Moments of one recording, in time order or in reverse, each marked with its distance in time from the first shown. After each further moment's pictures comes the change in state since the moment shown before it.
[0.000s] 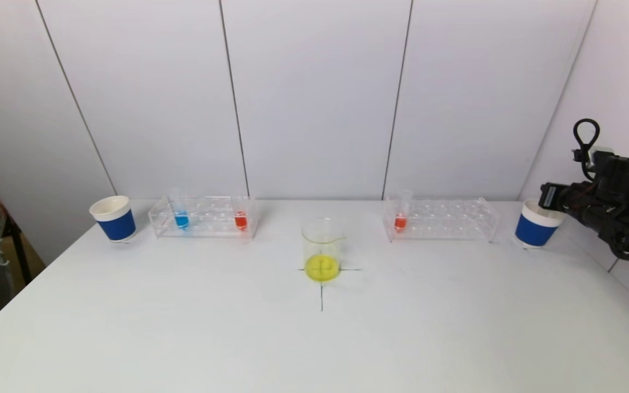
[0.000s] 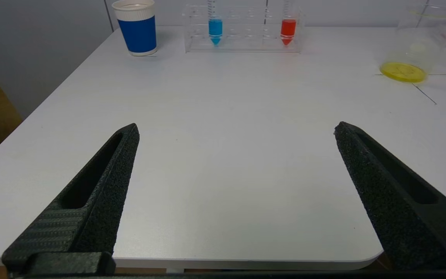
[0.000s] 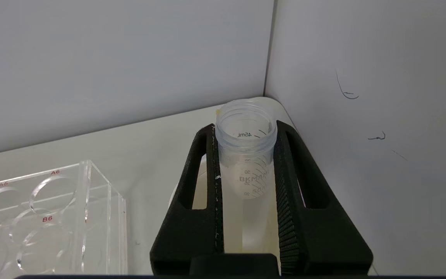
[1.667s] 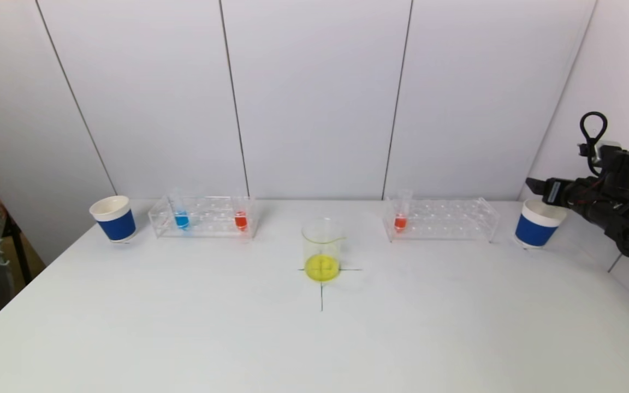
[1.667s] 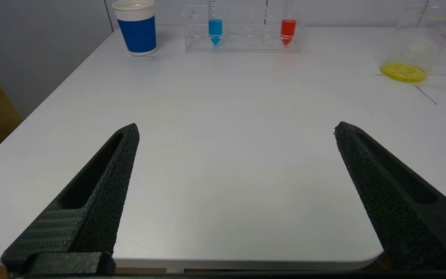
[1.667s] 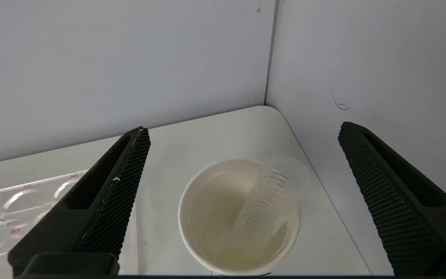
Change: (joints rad) left arm 0.000 0.000 0.000 0.000 0.000 0.000; right arm 0.006 -0.054 0.027 0.000 0.001 0.003
